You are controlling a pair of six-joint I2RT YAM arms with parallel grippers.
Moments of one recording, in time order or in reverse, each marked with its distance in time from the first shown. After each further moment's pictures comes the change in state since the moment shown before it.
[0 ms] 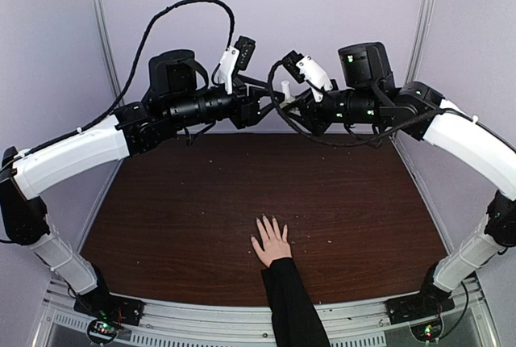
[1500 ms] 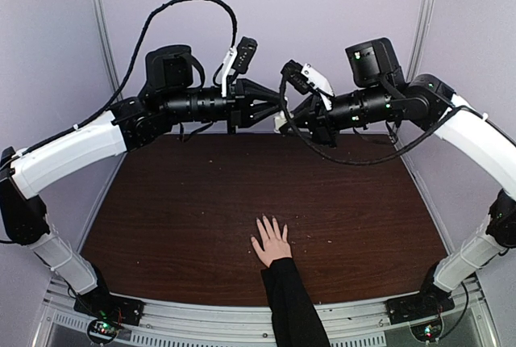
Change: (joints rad) left arm 0.015 0.004 0.031 -0.044 0.315 0.037; right arm -0.024 -0.010 0.053 -0.164 -0.380 -0.100
